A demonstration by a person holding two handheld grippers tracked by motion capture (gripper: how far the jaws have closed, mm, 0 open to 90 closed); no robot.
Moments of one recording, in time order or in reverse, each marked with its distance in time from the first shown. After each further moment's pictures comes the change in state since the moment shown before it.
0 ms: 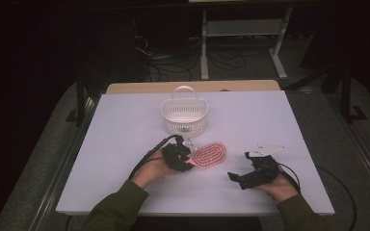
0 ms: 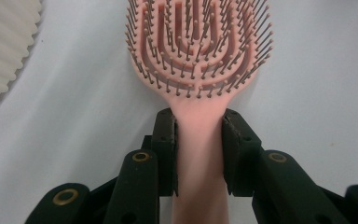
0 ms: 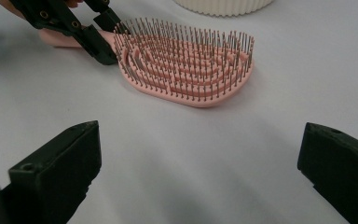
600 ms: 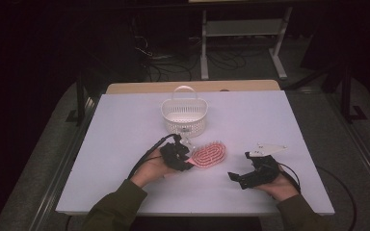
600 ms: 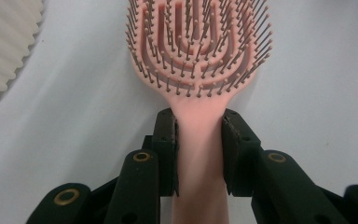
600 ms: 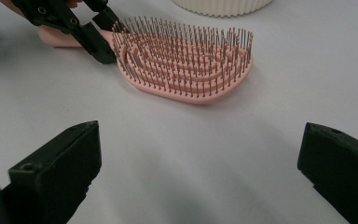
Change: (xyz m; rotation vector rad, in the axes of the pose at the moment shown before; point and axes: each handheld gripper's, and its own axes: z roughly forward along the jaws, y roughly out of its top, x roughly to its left) left arm 0.005 -0.004 -0.002 -0.031 -0.033 -0.013; right arm -0.001 0.000 -0.001 -0.002 -0.002 0.004
